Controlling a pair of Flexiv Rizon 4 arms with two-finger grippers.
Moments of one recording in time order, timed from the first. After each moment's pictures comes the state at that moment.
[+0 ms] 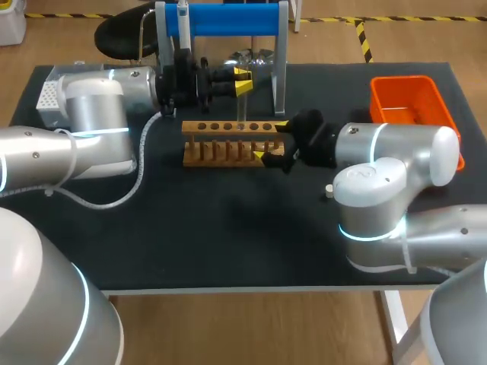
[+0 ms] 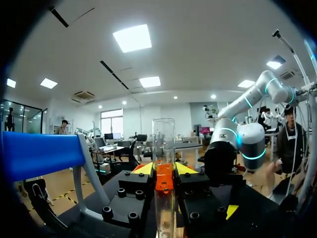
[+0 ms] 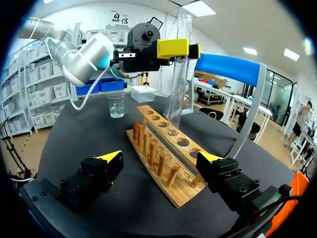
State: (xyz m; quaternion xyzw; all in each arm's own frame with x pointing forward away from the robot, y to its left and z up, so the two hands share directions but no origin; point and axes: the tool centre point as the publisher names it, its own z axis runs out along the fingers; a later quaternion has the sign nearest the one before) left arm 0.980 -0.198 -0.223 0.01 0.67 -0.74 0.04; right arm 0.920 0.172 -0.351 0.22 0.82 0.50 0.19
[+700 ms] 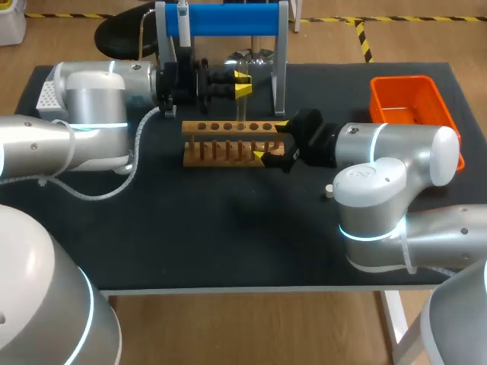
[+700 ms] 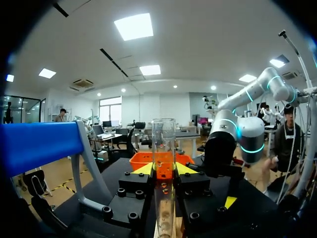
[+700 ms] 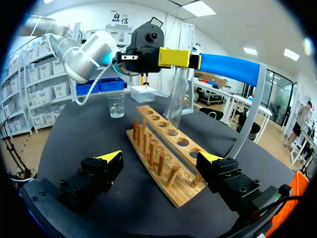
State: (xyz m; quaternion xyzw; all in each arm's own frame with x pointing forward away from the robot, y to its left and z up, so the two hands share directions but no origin) left arm 0.983 -0.196 -0.237 0.00 0.71 -0.70 0.02; right arm 0.920 0.172 -0.351 0.22 0.82 0.50 0.19
